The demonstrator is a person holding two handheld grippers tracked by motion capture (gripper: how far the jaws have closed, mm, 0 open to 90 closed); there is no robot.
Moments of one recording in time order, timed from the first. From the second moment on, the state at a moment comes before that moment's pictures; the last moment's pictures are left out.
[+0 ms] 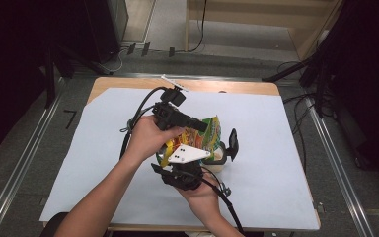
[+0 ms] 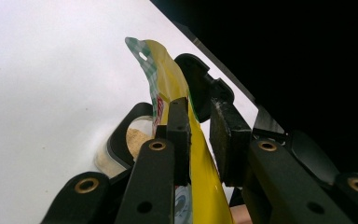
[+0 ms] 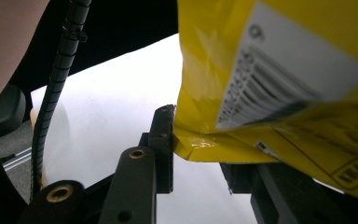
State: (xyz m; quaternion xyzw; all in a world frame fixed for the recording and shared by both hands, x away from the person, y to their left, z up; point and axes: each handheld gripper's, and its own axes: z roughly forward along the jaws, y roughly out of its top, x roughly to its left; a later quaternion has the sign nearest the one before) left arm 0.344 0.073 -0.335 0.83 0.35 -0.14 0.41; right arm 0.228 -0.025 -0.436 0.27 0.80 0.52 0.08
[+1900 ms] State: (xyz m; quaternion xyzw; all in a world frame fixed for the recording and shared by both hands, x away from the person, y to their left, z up) left arm 0.338 0.081 -0.343 0.84 0.34 -0.14 0.40; right arm 0.224 -0.019 -0.452 0.24 0.82 0.52 0.09
